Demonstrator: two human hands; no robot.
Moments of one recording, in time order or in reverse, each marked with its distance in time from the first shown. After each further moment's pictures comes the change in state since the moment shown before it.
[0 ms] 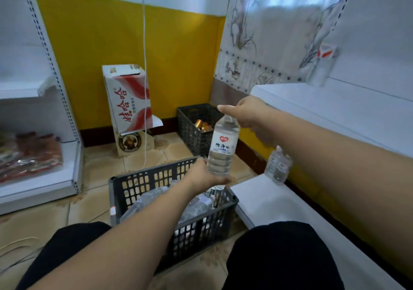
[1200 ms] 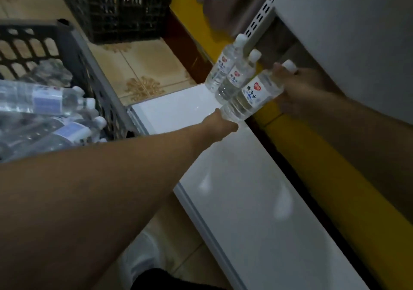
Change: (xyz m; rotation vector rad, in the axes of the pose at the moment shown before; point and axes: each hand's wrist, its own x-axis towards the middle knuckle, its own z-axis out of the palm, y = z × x) left_hand 0.295 -0.091 0.333 -0.332 -0.445 -0.295; right_hand 0.157 0.435 0.050 0.270 0.241 0.541
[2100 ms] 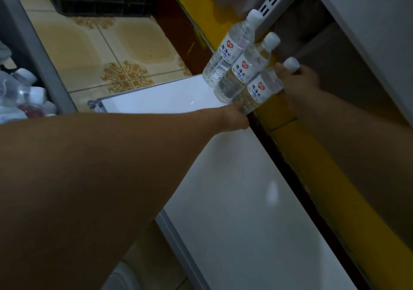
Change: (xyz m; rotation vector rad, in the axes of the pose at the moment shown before) left_hand 0.121 -0.004 0.007 0.286 -0.158 0.084; right_hand 0.101 0.047 0.051 0.032 0.086 -0.009
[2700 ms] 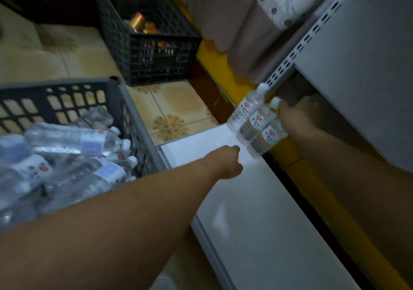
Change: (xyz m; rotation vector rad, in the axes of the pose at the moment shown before) left_hand -0.123 0.004 -0.041 0.552 0.170 0.020; right_hand -0.072 -0.089 -0.001 -0.526 0.201 -0.135
